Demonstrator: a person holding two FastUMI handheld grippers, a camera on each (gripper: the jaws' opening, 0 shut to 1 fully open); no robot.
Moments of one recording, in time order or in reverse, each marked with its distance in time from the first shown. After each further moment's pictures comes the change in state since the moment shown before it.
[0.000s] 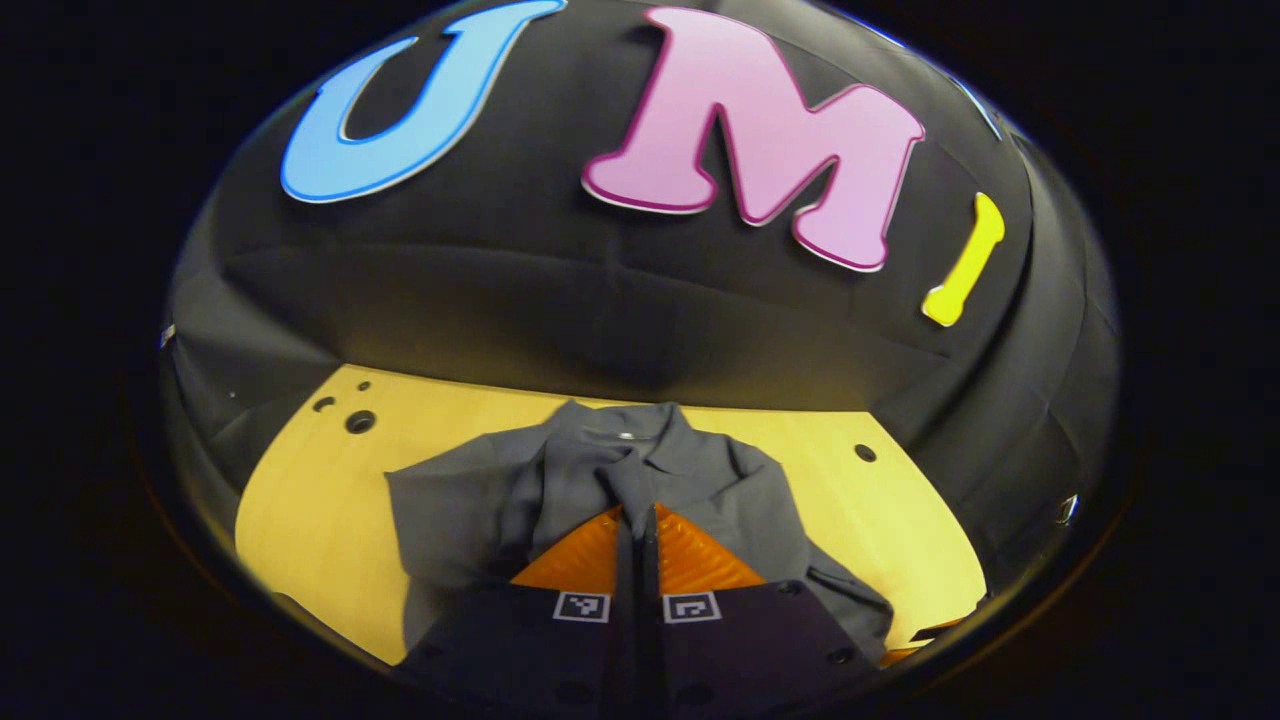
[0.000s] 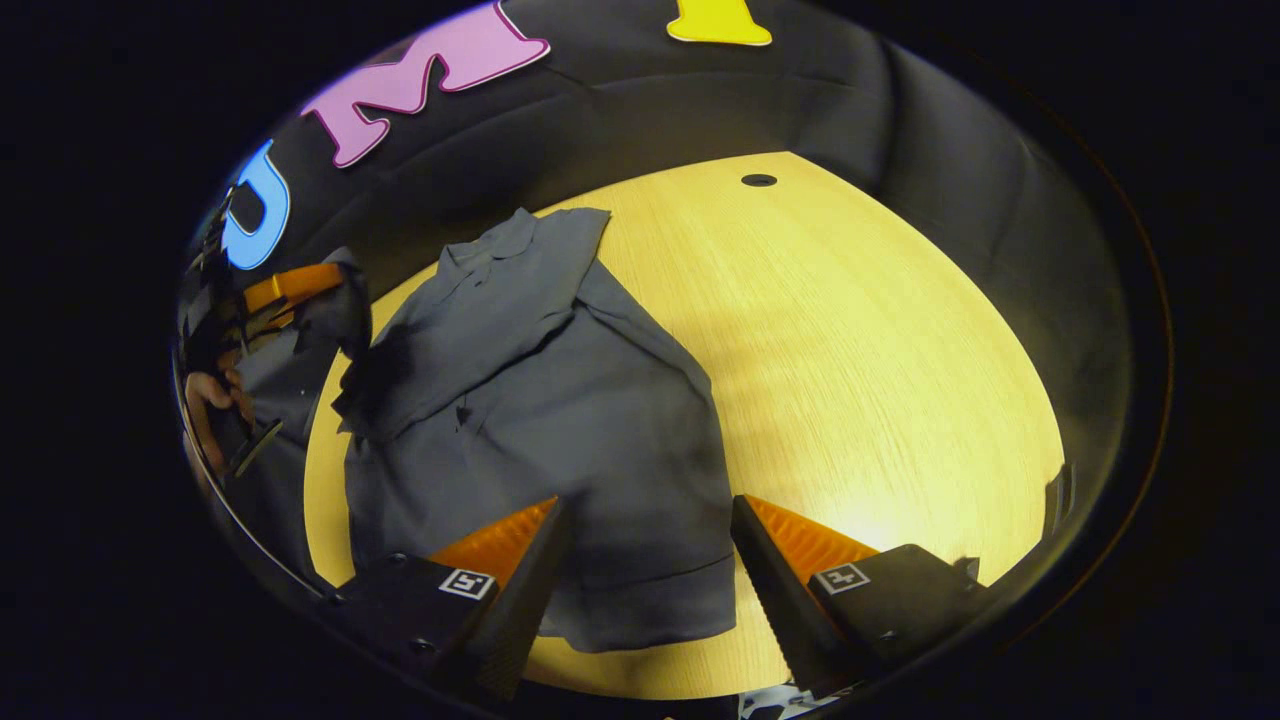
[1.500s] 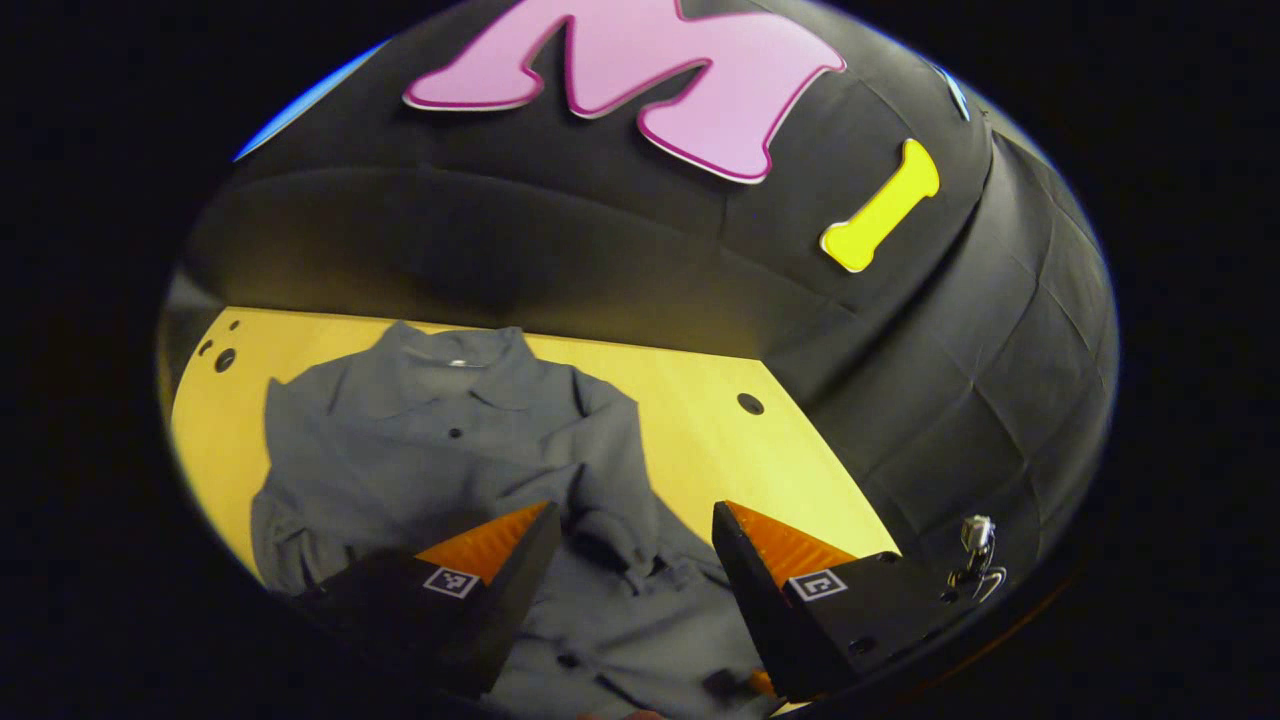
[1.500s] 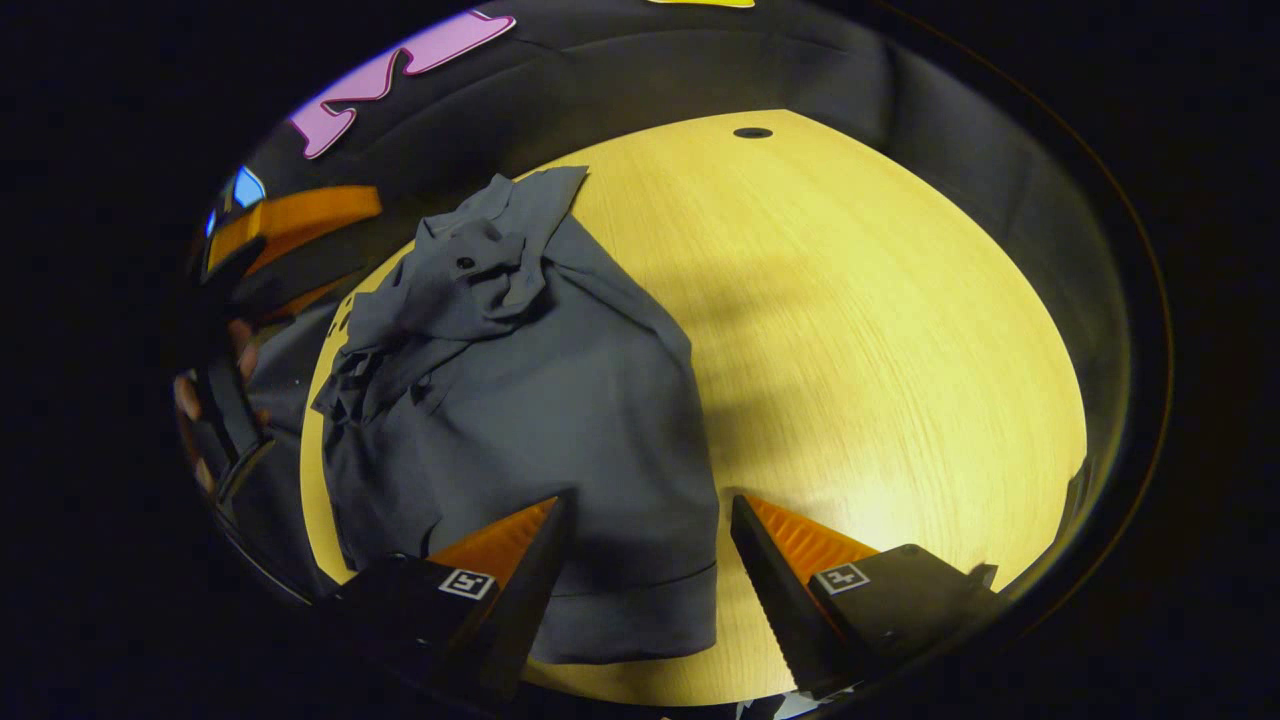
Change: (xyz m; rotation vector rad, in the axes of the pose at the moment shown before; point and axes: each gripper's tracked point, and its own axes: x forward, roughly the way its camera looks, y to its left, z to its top) left arm -0.007 -0.081 -0.068 -0.029 0.161 -0.198; right arm 0.039 -0.015 -0.023 0.027 0.116 0.029
